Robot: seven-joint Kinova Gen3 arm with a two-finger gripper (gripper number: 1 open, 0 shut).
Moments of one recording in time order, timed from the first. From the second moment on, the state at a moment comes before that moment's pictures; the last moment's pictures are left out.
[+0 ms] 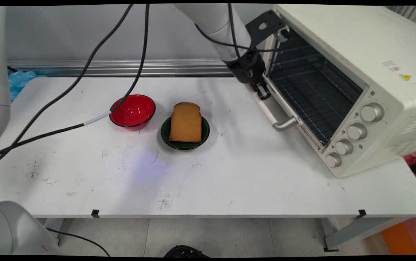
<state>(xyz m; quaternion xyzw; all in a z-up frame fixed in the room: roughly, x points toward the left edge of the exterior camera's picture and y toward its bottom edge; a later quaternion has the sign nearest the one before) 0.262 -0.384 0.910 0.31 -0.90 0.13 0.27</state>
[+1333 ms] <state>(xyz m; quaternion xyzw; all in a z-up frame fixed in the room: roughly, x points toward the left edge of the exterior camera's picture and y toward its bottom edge) 0.308 -0.361 0.848 0.32 -0.89 0.11 0.31</state>
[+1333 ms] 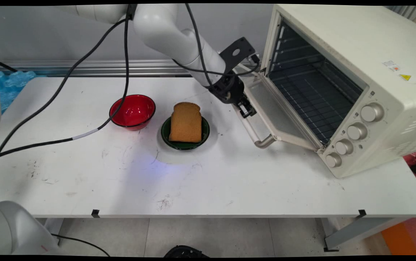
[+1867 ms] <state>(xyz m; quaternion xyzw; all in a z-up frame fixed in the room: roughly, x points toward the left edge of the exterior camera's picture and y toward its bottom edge) 0.325 -0.353 0.831 0.30 -0.89 0.11 0.31</state>
